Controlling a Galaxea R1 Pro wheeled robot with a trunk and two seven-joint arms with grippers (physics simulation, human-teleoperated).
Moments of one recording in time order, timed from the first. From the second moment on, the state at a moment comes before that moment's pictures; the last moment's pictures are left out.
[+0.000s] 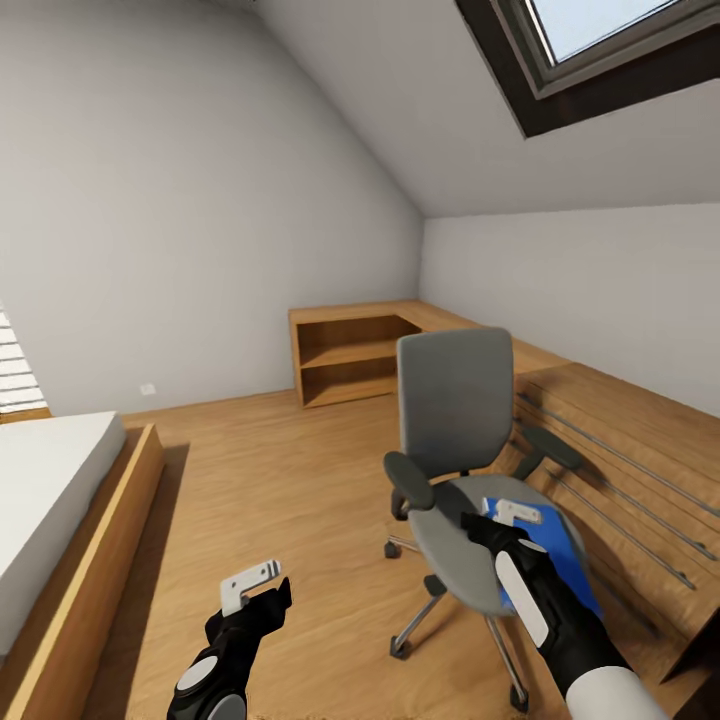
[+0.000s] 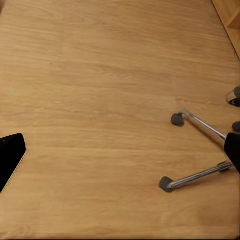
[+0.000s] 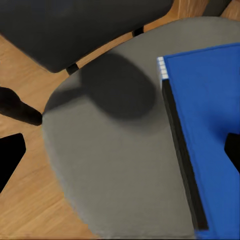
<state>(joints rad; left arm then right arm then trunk) -0.08 0.09 -0.48 -1.61 0.70 0.31 0.80 -0.50 -0.05 0.08 -0.96 -0.39 0.37 -0.28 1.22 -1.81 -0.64</state>
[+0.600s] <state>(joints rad) -0.08 0.09 -0.46 -1.61 0.70 0.31 0.79 -0.50 -0.05 -0.09 -0.96 -0.48 0.38 -0.28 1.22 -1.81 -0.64</state>
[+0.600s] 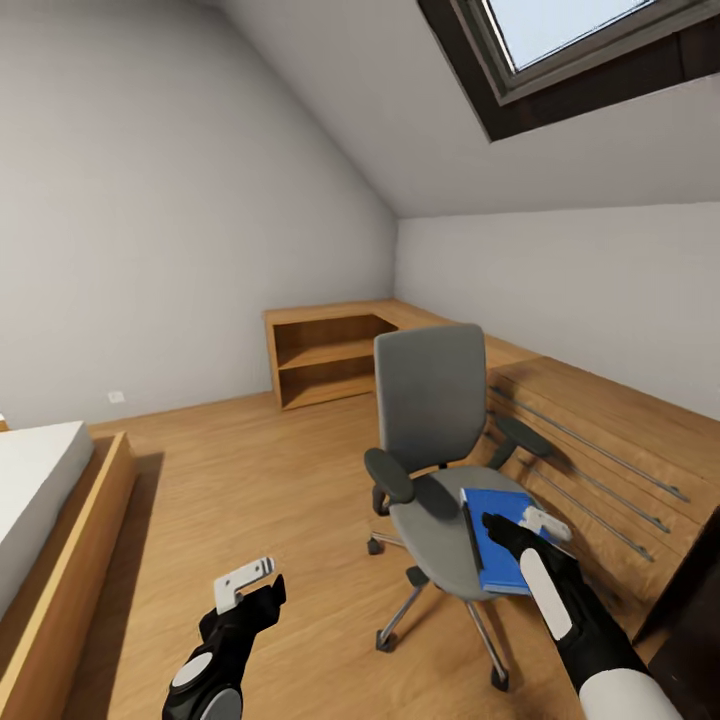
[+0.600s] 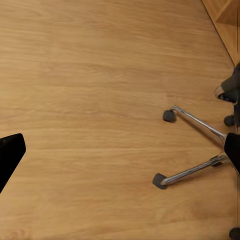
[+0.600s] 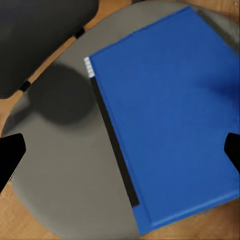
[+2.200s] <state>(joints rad) -0.08 0.09 -0.45 -1.59 0.70 0.31 0.79 -0.45 -0.14 -0.18 -0.87 -0.98 0.42 -0.02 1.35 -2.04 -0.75</state>
